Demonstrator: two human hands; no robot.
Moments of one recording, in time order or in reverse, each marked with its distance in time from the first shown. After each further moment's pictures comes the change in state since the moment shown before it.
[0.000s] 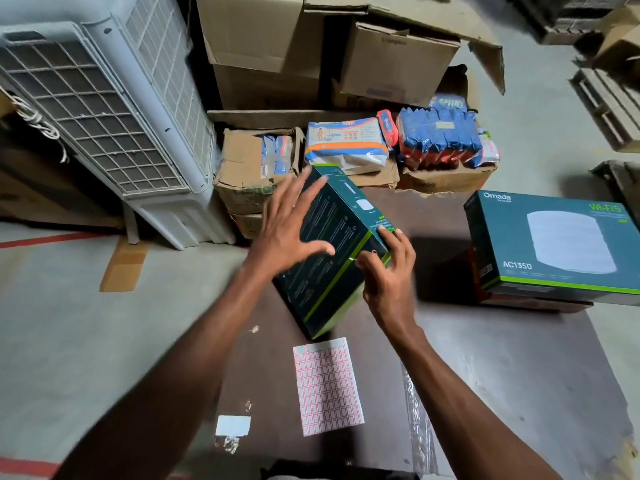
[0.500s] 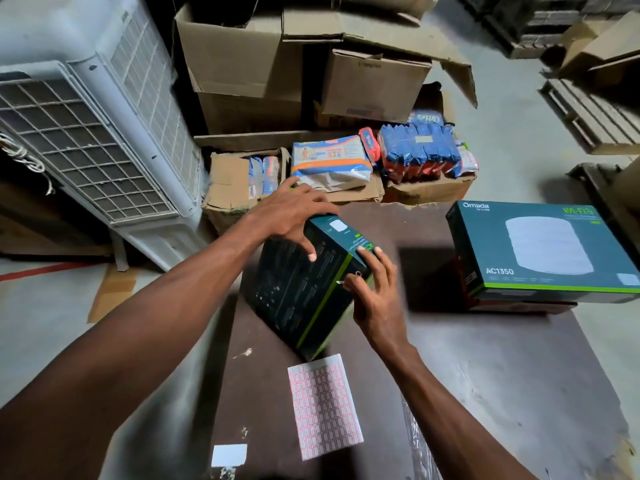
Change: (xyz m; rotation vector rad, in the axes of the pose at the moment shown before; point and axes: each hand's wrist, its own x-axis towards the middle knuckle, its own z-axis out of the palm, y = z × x) left_hand 0.105 -0.006 -0.016 0.395 -0.558 0.386; right_hand -0.005 0.010 0.002 -0.064 0.025 -0.101
